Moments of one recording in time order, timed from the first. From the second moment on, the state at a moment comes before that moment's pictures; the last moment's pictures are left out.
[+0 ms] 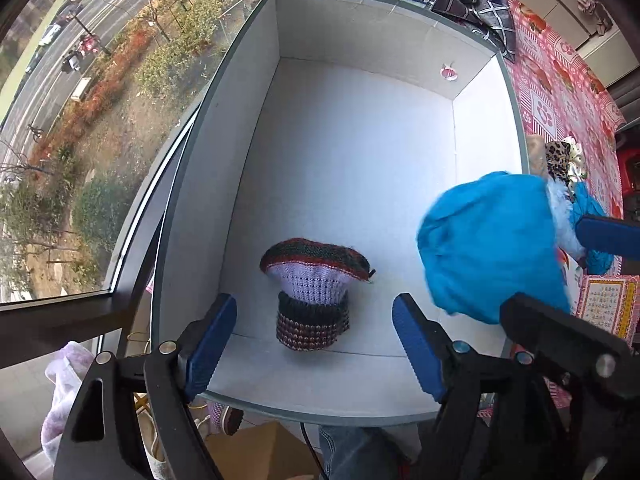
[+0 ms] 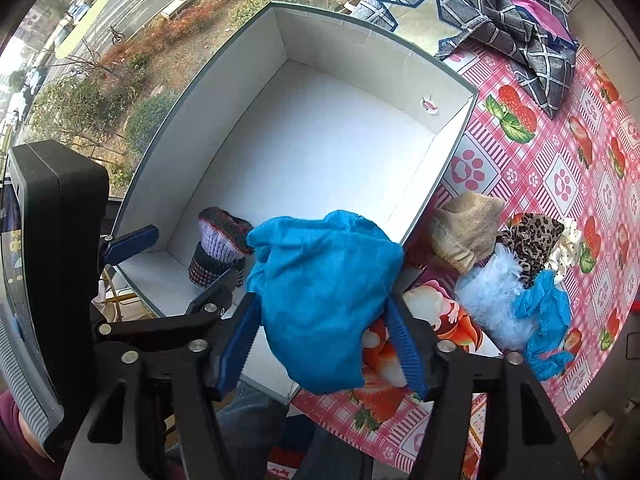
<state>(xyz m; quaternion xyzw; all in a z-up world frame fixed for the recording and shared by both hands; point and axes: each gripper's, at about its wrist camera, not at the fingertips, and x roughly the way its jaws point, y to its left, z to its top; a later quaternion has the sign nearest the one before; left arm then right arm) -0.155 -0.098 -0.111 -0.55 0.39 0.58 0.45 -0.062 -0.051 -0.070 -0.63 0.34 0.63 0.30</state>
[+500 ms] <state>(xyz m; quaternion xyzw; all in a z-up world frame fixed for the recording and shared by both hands) -0.160 -0.094 -0.089 -0.55 0.38 0.61 0.43 -0.025 -0.054 -0.036 -0.64 0.28 0.62 0.35</state>
